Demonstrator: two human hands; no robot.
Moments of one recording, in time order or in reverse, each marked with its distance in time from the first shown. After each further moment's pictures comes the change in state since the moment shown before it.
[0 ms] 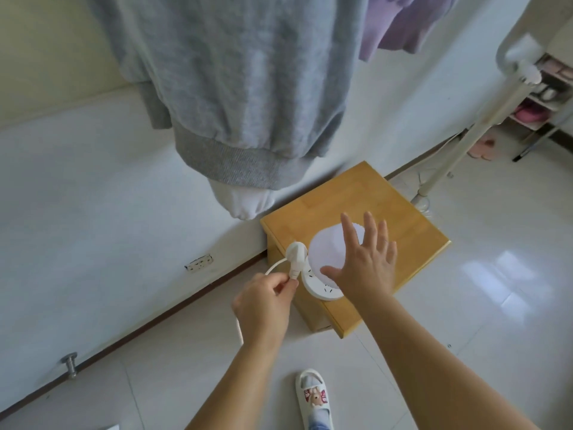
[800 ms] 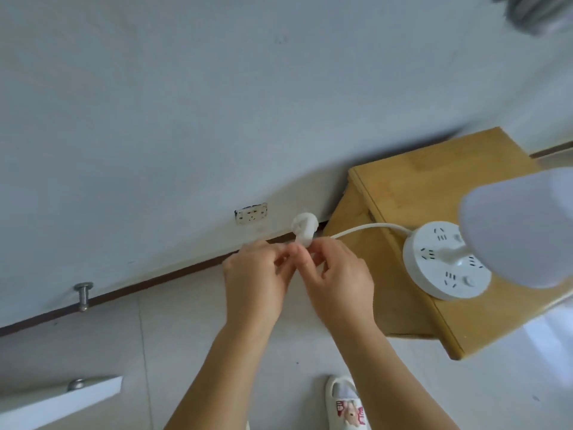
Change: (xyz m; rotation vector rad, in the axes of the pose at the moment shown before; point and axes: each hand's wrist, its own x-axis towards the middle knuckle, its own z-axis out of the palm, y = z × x) left_hand 0.054 -0.203 -0.004 0.044 0.152 0.140; right_hand -0.048 -0.140 0.196 0.517 0.066 -0.345
